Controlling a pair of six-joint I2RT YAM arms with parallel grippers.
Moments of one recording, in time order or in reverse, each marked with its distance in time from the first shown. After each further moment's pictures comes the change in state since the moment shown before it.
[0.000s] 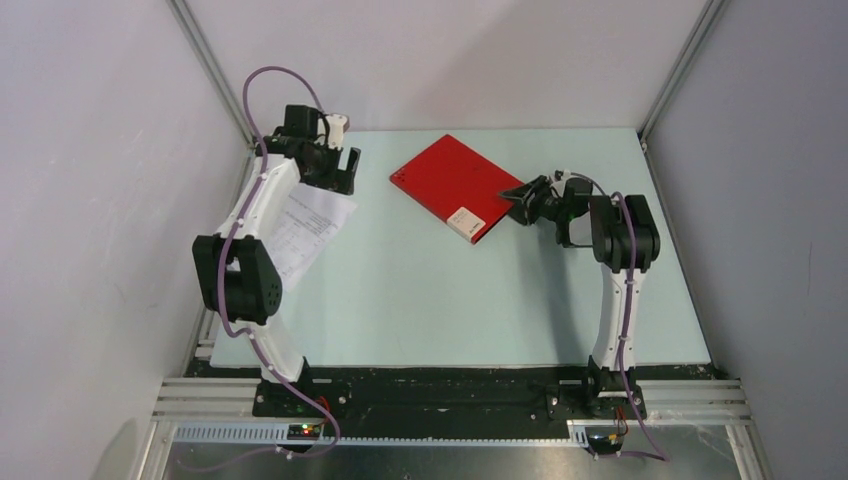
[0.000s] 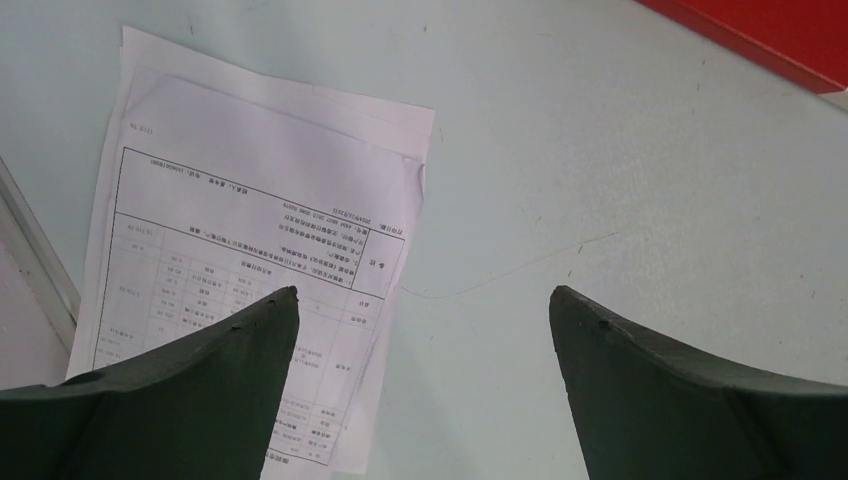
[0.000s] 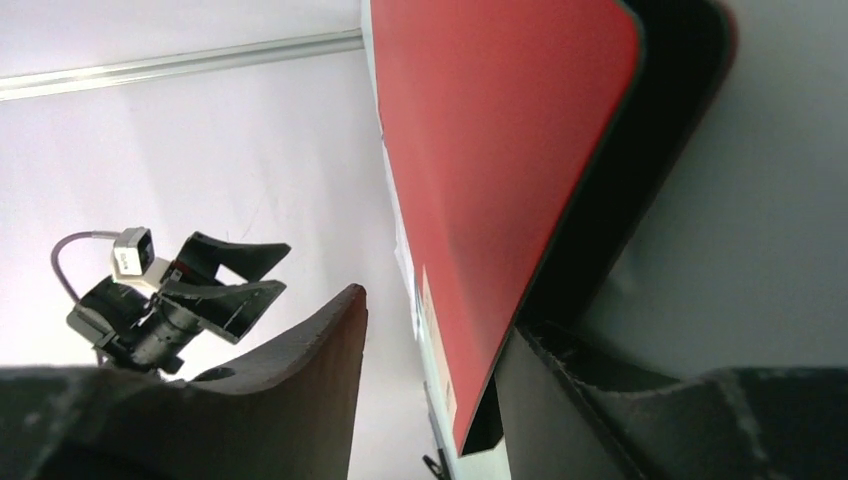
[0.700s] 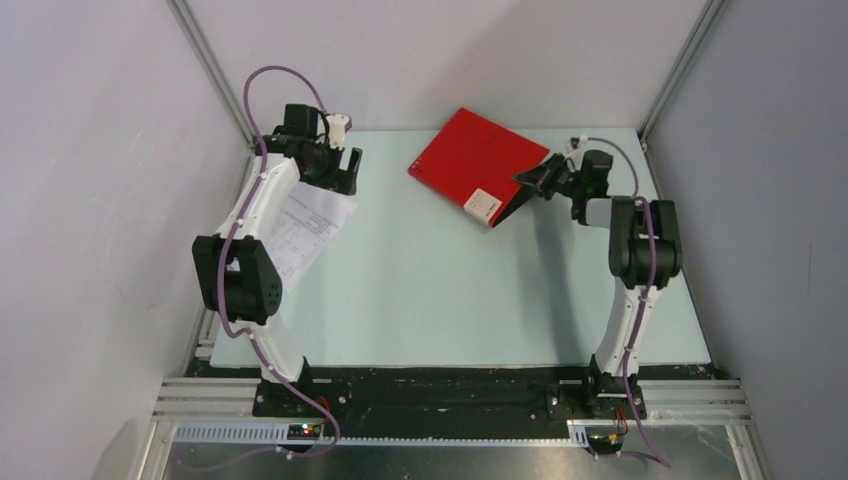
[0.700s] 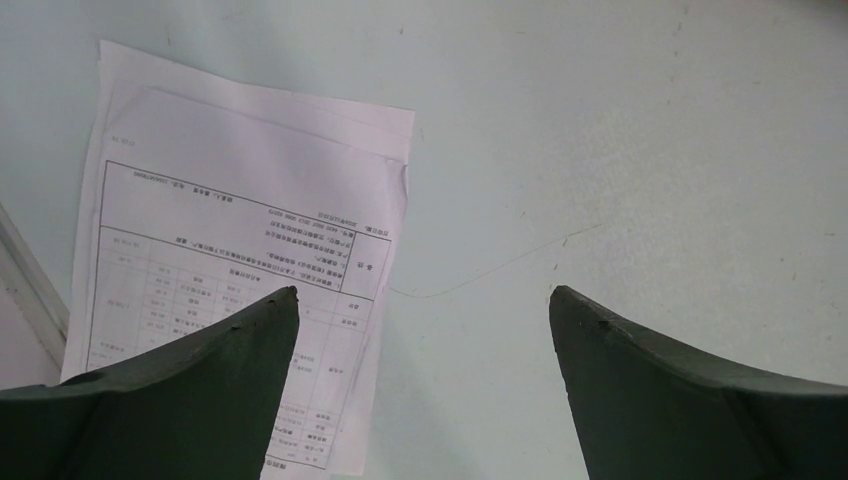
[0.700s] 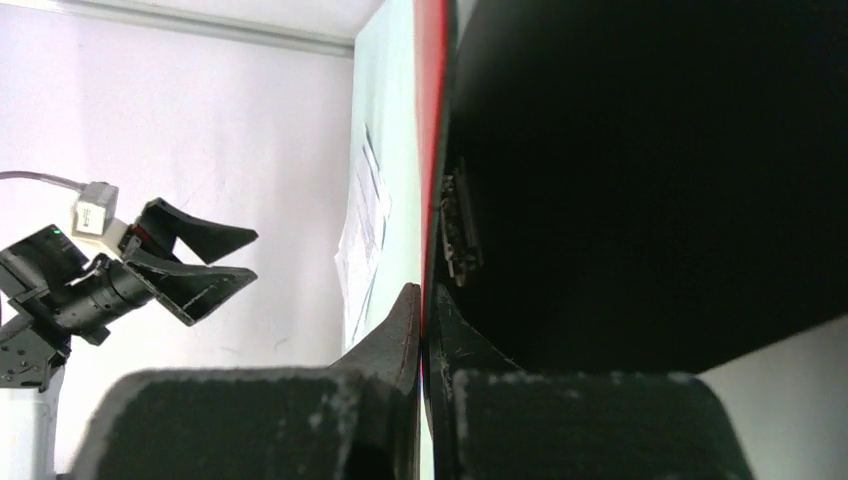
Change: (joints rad) left arm -0.001 0.000 0.010 -0.019 0.031 0.022; right arm -0.019 -0.150 0.097 -0.243 0.011 -0.298
